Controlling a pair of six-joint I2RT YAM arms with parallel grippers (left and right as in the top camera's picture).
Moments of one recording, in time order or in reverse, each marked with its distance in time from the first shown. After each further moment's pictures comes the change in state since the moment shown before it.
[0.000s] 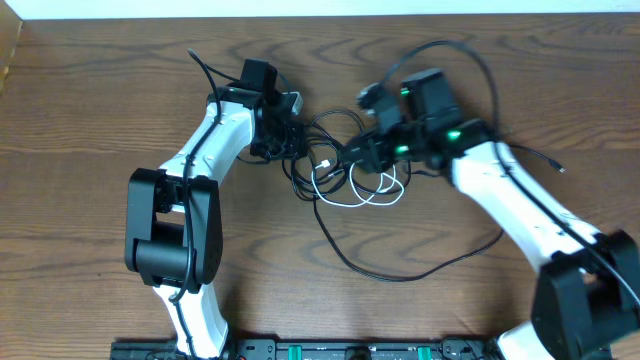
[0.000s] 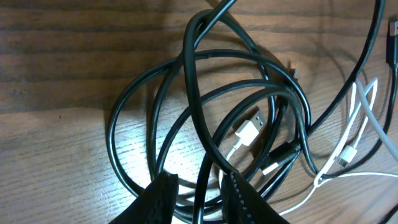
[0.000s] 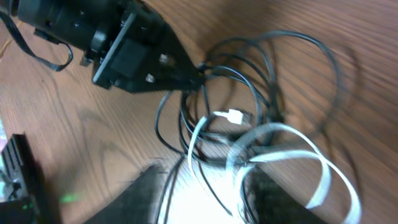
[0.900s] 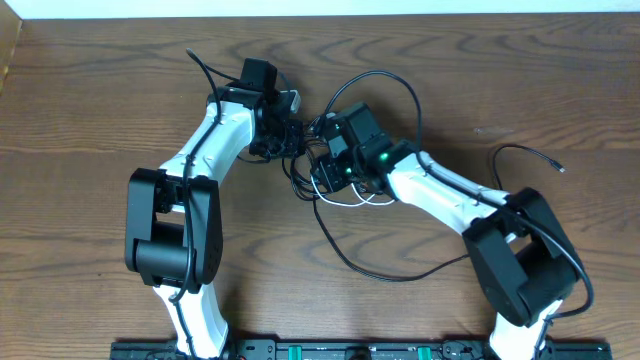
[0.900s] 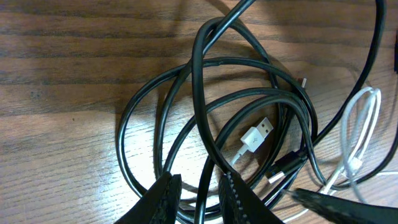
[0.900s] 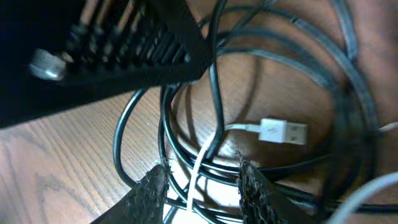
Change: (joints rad) left arm 0.000 0.000 -0.001 0.016 -0.027 -0.029; right arm 0.206 0.248 -0.002 0.185 0.253 0.202
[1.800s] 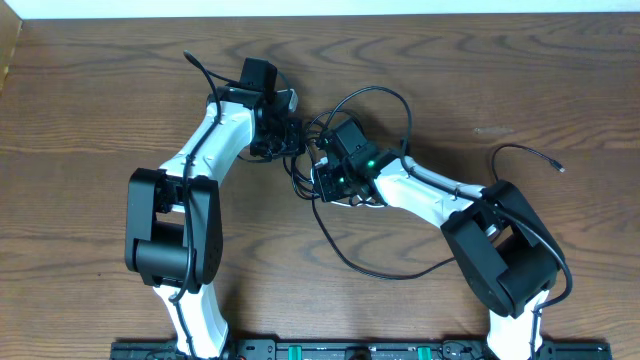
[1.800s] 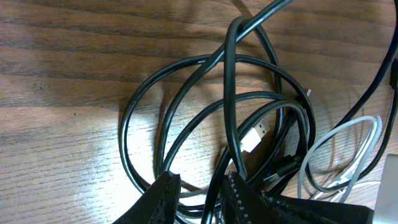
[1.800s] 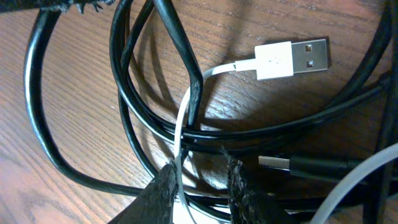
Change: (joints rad) left arm 0.000 0.000 0.000 0.007 0.000 -0.072; right arm 0.035 0.060 0.000 -0.053 0.045 0.203
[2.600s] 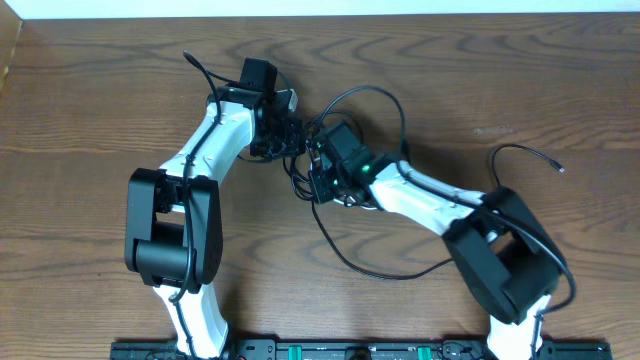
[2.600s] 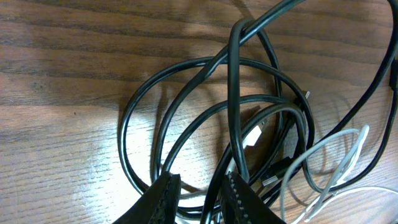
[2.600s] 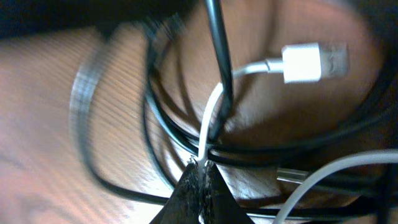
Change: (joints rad) left arm 0.000 0.000 0.000 -0.001 0.000 -0.007; right arm 0.030 -0.025 0.000 0.033 0.055 -0.032
